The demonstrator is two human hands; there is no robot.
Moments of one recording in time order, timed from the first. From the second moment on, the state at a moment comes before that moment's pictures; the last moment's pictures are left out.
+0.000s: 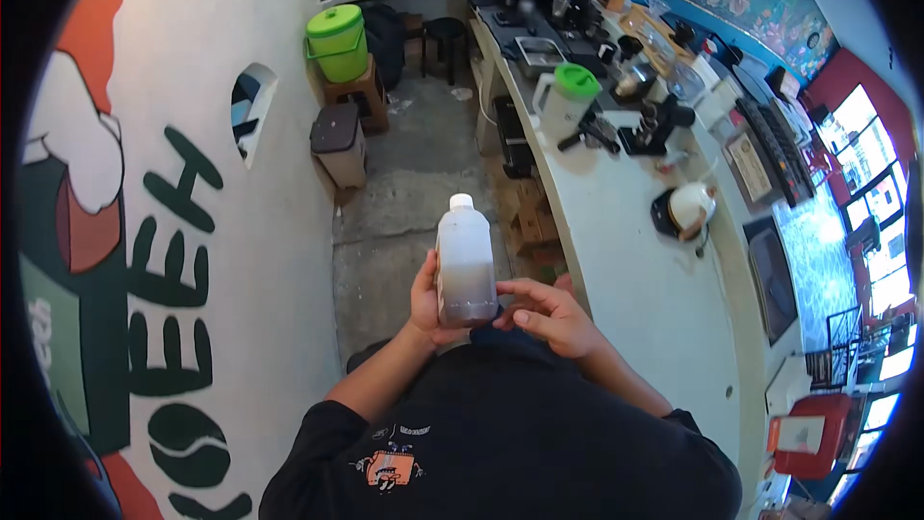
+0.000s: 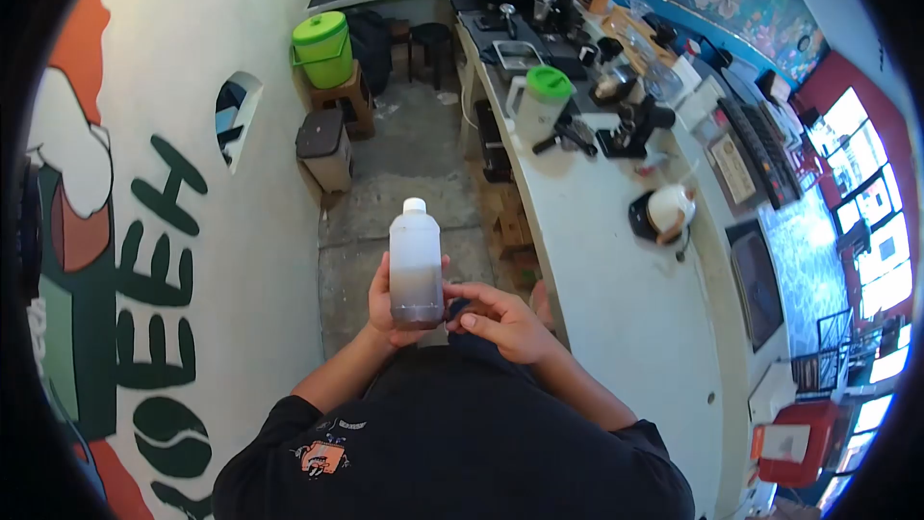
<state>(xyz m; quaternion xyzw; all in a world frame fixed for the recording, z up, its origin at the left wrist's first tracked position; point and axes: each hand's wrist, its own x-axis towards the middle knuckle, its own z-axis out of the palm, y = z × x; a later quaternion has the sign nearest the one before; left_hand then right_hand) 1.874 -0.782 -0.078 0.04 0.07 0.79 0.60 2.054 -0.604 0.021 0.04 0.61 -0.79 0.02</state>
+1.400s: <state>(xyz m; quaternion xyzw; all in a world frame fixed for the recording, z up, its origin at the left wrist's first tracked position) 0.895 -0.329 -0.015 0.42 0.62 0.54 0.38 1.104 -0.162 -0.064 0.19 0.65 -0.72 -0.16</state>
